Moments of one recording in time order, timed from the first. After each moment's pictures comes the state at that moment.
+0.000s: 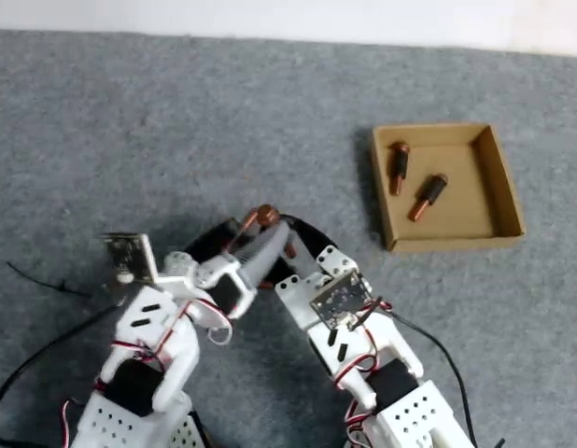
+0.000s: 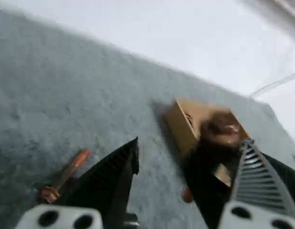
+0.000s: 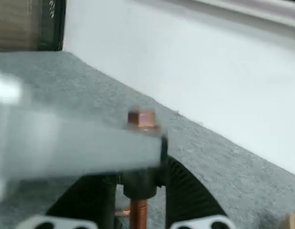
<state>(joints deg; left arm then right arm) 19.0 -103.8 91.5 32.1 36.5 -35.8 -88.4 95.8 -0.5 15.4</state>
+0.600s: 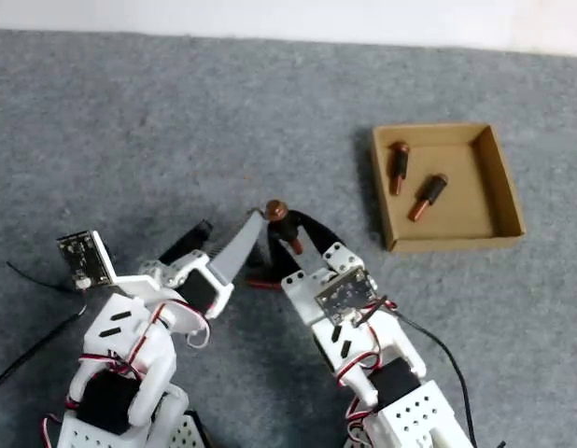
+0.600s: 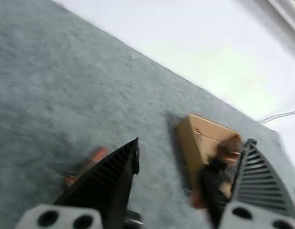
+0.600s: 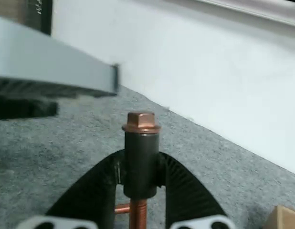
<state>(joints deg) 12.5 -104.1 78.7 48.9 43.2 -32.9 -88.4 95.8 -0.5 15.4</state>
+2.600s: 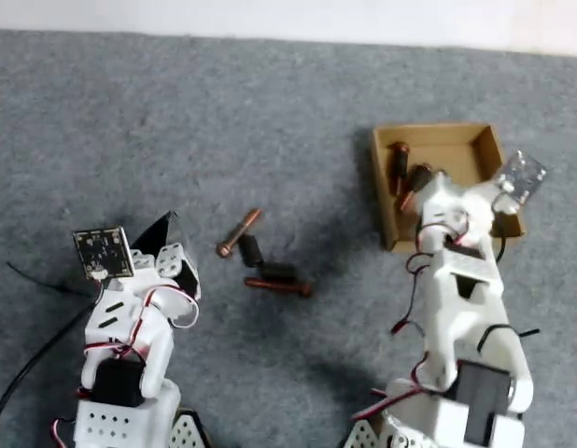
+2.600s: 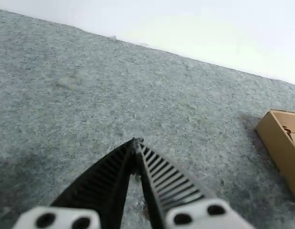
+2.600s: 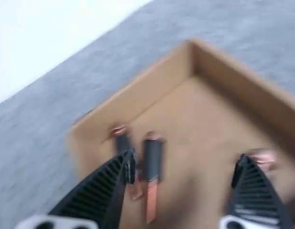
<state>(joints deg) 0.6 -103.8 91.6 37.8 21.8 6.6 -14.2 54.7 -4.4 -22.7</state>
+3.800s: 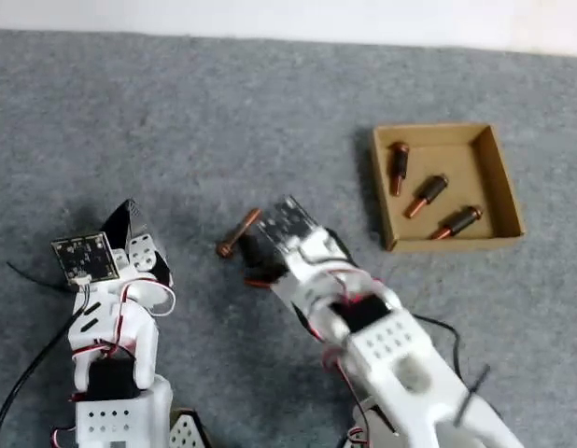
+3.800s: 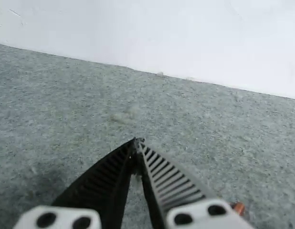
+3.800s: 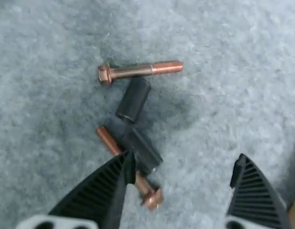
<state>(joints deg) -10.4 -103.8 95.5 27.7 13.1 -35.7 -39.5 61.9 33.5 16.4</state>
